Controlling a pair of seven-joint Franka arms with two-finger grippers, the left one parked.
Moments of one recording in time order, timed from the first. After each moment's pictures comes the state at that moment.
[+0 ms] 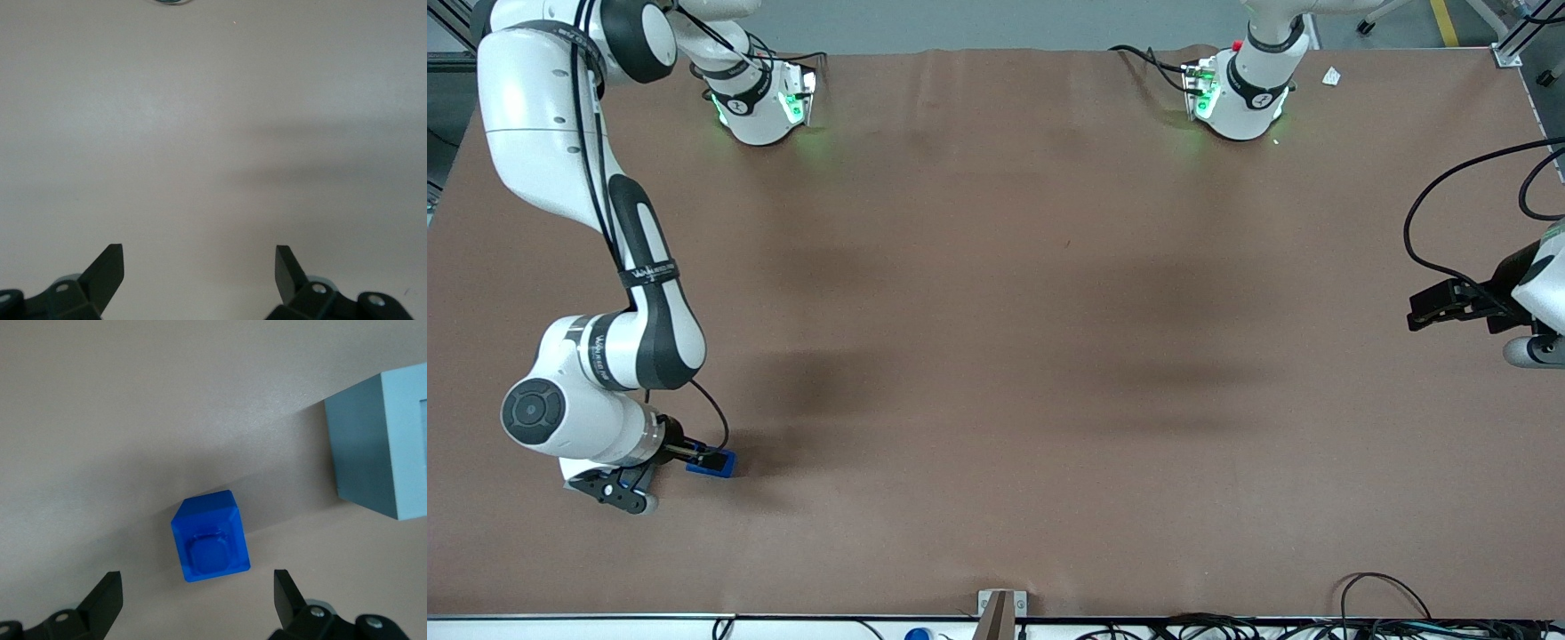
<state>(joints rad) 0.04 0.79 0.00 -1.32 -0.01 2.13 0.42</state>
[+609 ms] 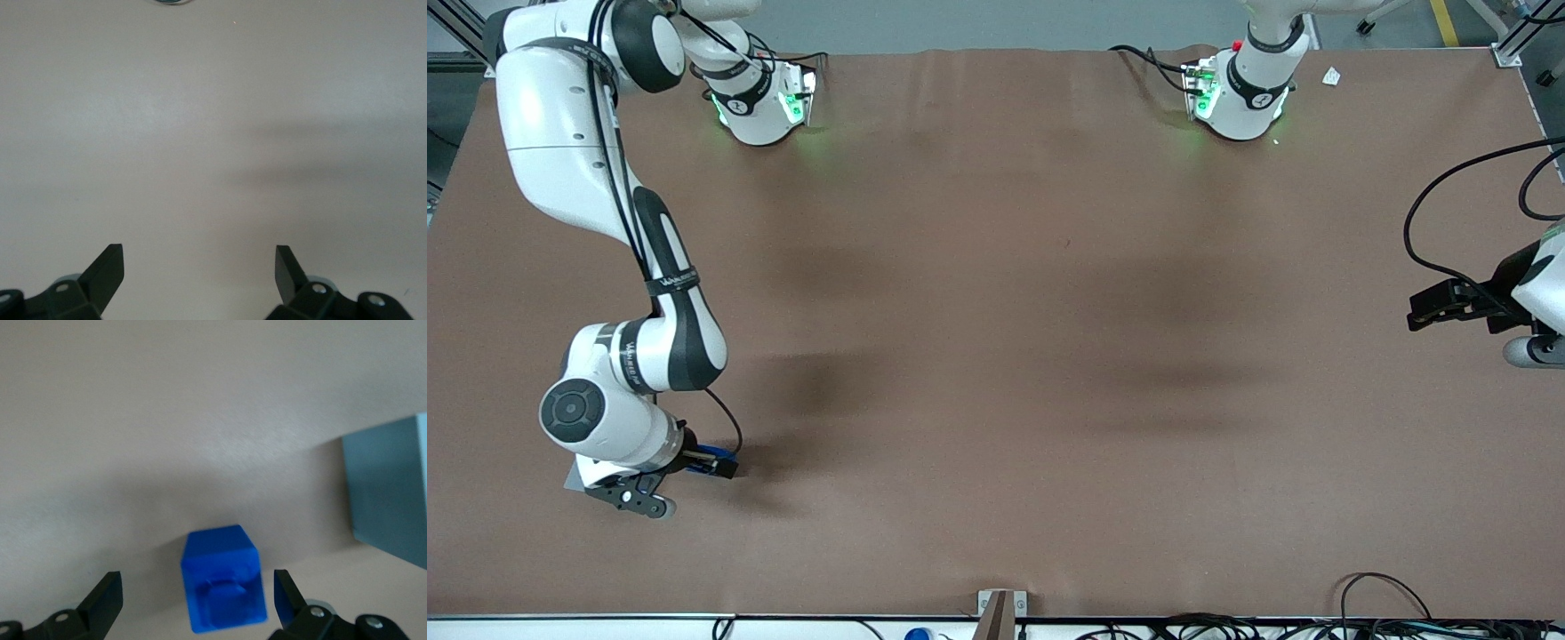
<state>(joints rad) 0.06 0.85 0.00 -1.32 -0.10 2.26 0.42</state>
